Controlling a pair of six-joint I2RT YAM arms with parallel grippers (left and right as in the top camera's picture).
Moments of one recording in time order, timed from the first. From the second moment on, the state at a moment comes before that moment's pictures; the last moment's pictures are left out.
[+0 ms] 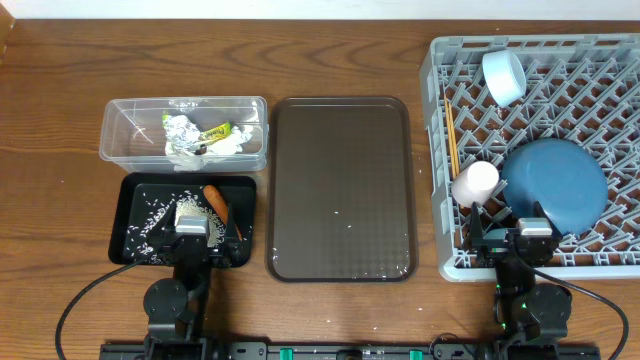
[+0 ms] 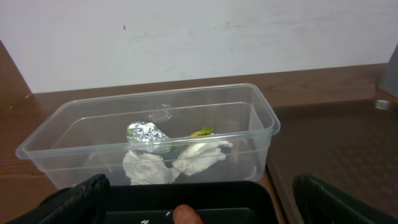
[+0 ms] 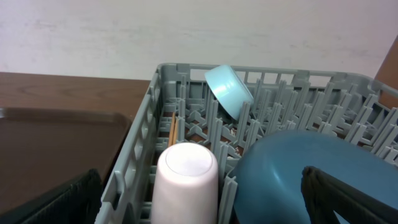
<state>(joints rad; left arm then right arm) -0.02 0.01 0.03 -0.14 0.01 0.06 0.02 0.01 0.01 -0.07 0.03 -0.03</state>
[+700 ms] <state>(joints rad) -0.02 0.01 0.03 -0.14 0.01 0.06 0.02 0.01 0.01 -0.07 0.03 -0.03</state>
